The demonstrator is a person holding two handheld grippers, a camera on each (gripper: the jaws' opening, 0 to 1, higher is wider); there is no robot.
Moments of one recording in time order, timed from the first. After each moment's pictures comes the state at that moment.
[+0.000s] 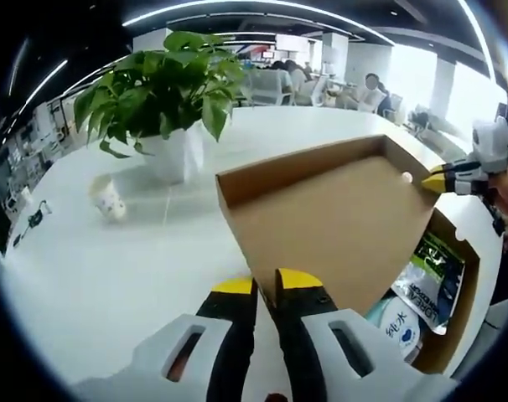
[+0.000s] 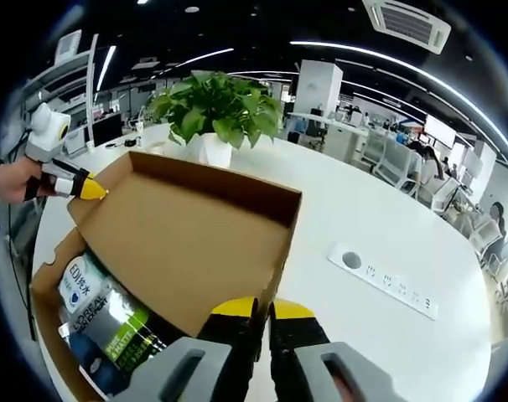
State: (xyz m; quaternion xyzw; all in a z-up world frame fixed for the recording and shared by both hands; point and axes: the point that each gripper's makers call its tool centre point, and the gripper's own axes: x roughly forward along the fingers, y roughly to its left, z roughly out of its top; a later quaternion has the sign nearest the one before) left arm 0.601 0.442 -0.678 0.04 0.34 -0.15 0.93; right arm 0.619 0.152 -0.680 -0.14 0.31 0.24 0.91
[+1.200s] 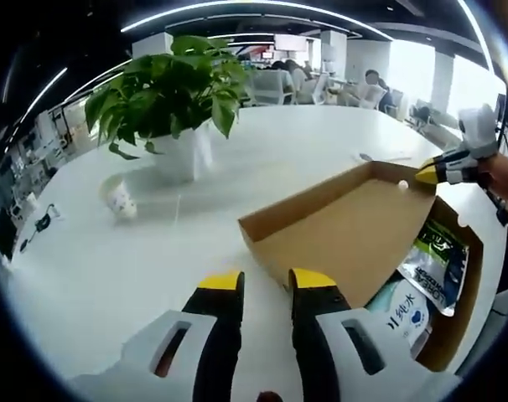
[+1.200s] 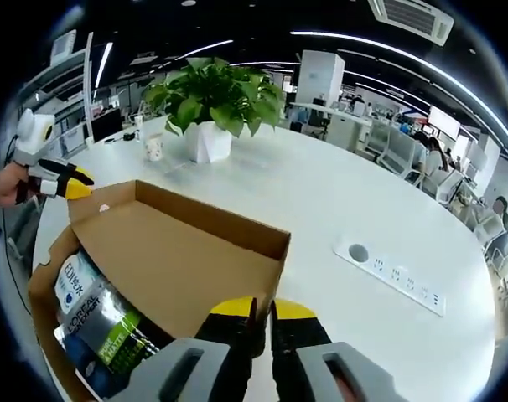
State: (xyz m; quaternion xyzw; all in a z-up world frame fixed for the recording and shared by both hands) left arm 0.592 0.463 -0.677 0.06 0.33 -0.14 0.93; right arm 0.626 0.155 -0.695 -0.13 0.34 0.24 0.90
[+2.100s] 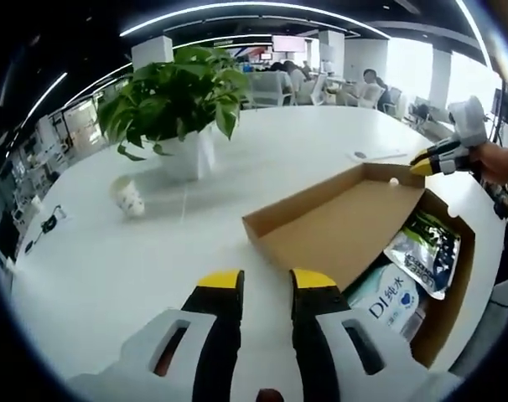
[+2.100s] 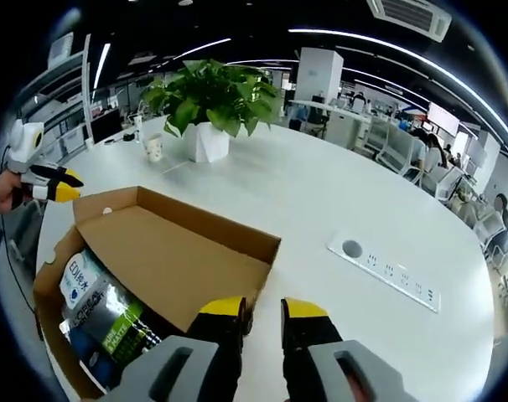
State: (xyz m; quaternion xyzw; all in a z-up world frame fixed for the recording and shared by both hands) left arm 0.562 0.464 -0.661 0.07 0.33 -0.15 0.93; right arm 0.617 0.139 -0.681 -0.13 0.34 0.24 0.90
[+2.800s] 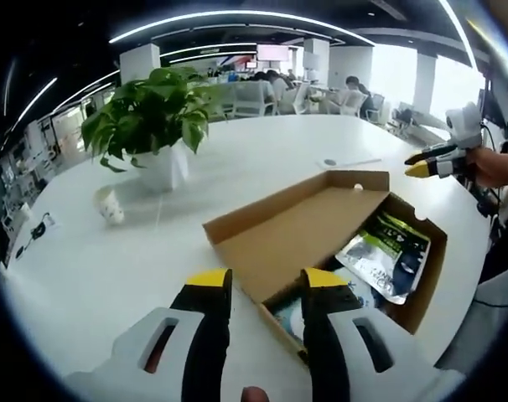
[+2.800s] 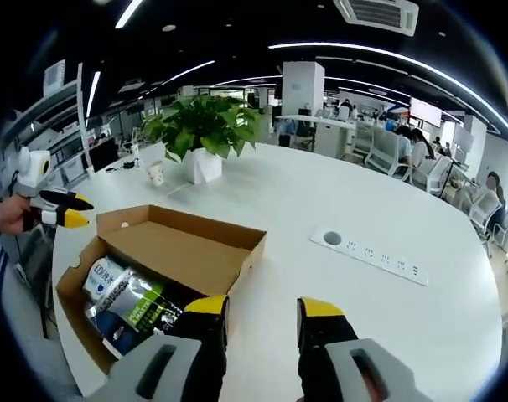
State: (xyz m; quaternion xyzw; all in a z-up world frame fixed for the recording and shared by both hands) left arm 0.527 0.414 -0.649 0.06 0.31 -0.19 0.93; right arm 0.562 0.097 -0.658 -0.06 0.31 0.22 0.92
